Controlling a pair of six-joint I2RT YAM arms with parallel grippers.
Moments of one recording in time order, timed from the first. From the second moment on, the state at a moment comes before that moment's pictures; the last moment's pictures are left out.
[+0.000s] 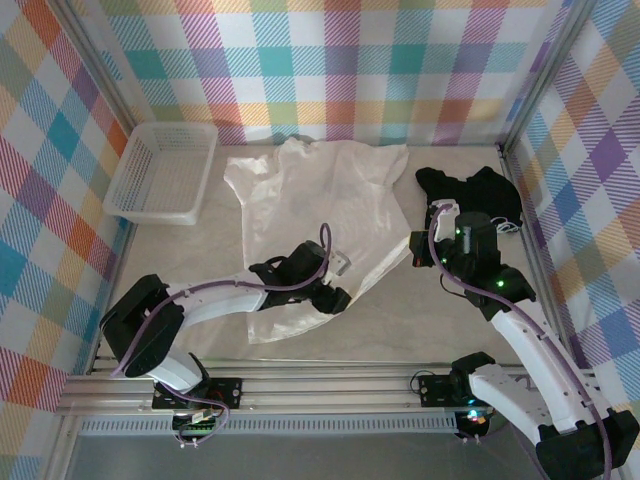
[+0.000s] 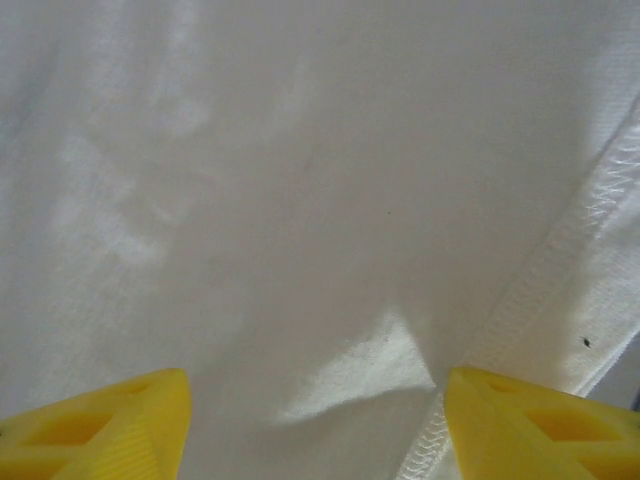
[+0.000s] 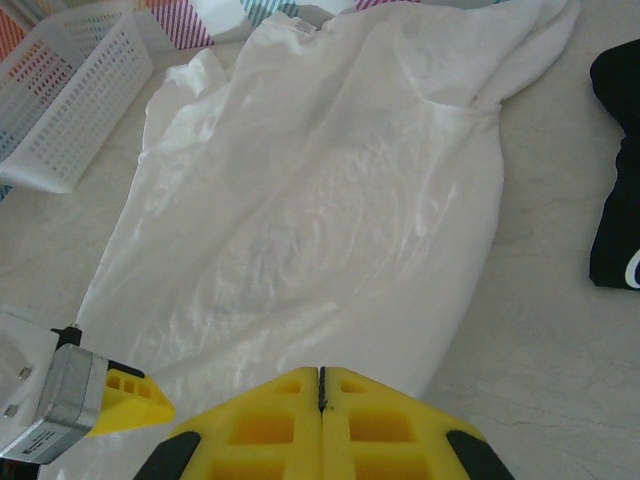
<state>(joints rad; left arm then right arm) -0.89 1.54 0.86 -0.18 0.18 -0.17 0.34 0.85 0.83 -0.52 -0.16 0.28</state>
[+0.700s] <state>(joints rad) -0.89 1.58 0.89 -0.19 0.30 -0.13 0.34 0.85 0.83 -0.52 -0.16 0.27</state>
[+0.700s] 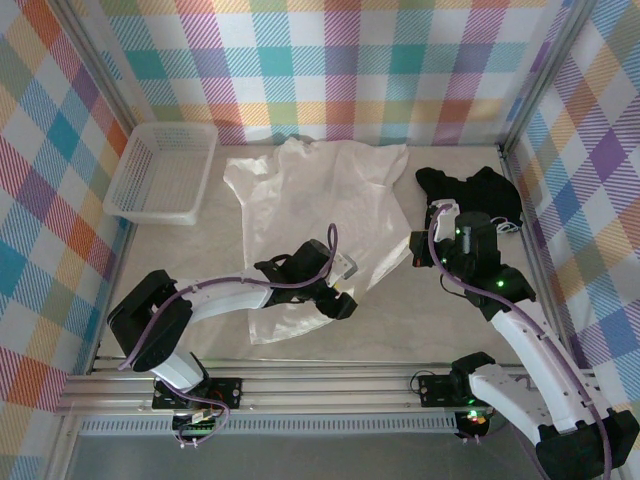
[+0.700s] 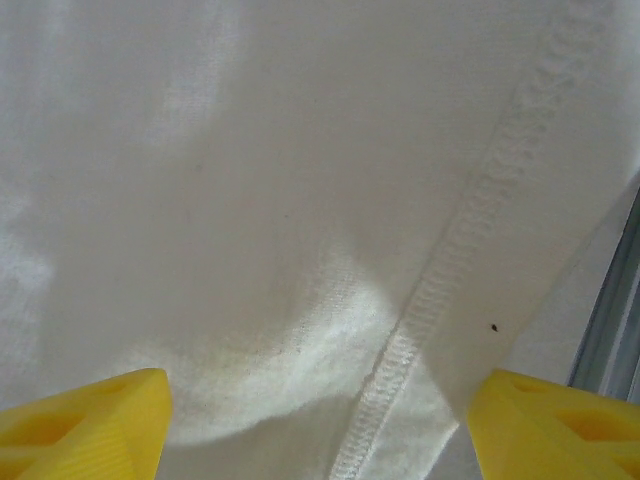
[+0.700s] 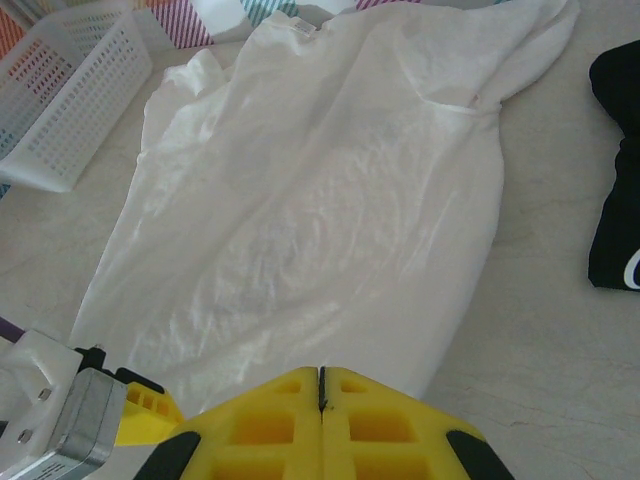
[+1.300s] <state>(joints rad) -0.84 1.60 0.90 -0.18 0.24 -0.15 0.34 0.85 0.83 -0.52 -0.15 0.25</state>
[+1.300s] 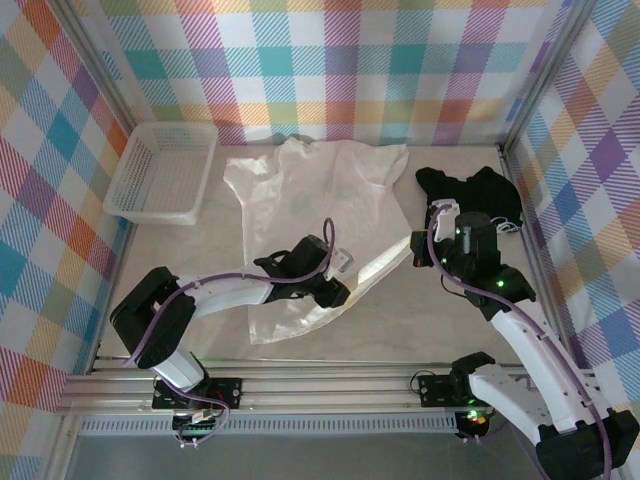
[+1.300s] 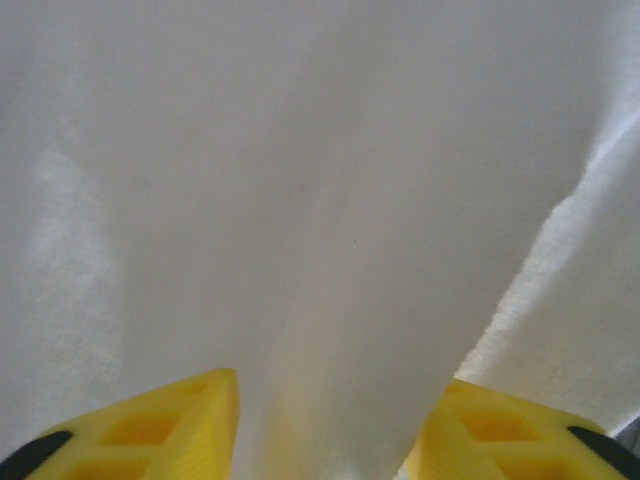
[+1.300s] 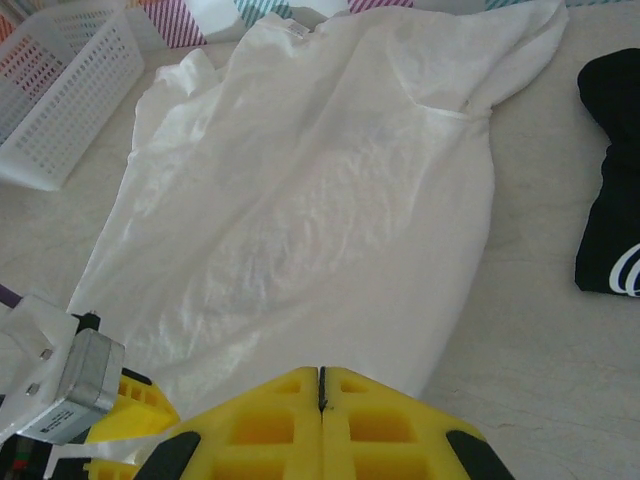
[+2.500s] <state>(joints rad) -0.76 1.38 1.15 -0.47 0.11 -0.29 0.99 1.31 0.42 0.34 -0.08 0.03</state>
